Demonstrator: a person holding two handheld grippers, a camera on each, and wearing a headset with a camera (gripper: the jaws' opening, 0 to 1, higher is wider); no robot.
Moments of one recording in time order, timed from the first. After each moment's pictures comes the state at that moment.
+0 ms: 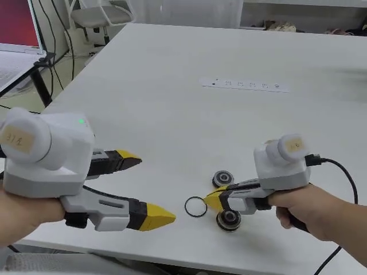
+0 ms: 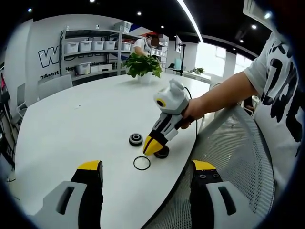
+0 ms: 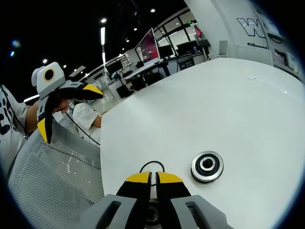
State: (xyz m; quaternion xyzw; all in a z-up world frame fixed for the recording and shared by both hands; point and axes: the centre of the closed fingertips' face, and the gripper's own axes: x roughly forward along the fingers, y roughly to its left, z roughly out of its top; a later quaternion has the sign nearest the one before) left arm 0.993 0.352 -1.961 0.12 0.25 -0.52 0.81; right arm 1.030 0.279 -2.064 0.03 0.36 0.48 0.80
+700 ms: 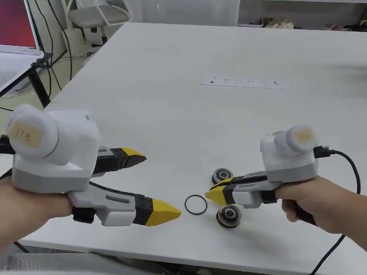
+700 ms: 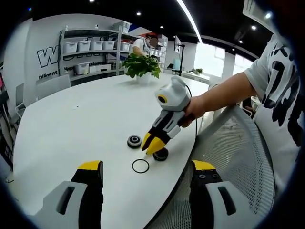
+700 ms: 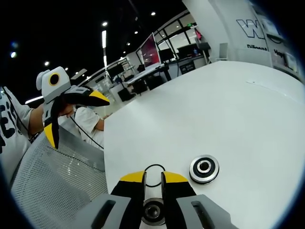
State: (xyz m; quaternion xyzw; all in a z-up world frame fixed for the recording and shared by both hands) left arm 0.996 0.343 -1.960 0.11 0.25 -0.52 0.81; right arm 1.029 0.273 -2.049 0.04 0.34 0.49 0.80
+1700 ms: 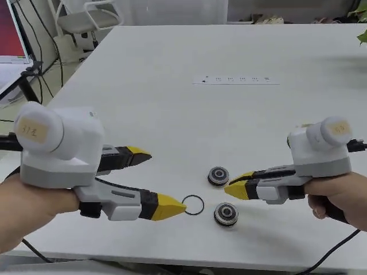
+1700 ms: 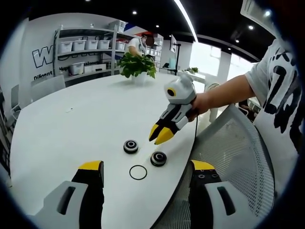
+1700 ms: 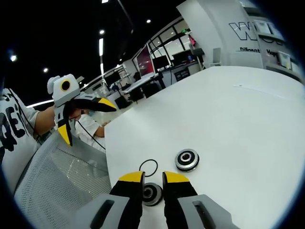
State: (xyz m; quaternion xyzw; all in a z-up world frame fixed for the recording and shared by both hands) left arm 1.002 0.326 -1.958 0.12 0.25 -0.54 0.79; right arm 1.022 0.228 -2.029 0.06 0.32 0.47 0.82
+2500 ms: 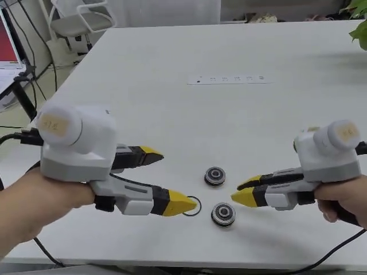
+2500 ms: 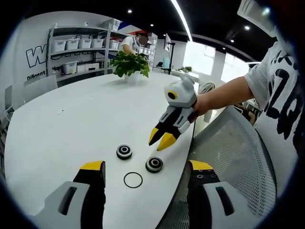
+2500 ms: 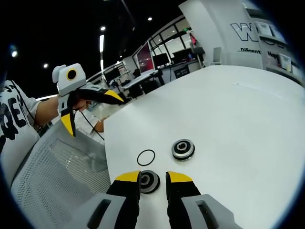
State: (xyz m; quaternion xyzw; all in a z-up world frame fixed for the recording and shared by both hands) left arm 1.005 0.300 -1.962 0.11 0.26 -0.57 0.77; right arm 1.006 0.217 -2.037 0.04 0.33 0.47 0.82
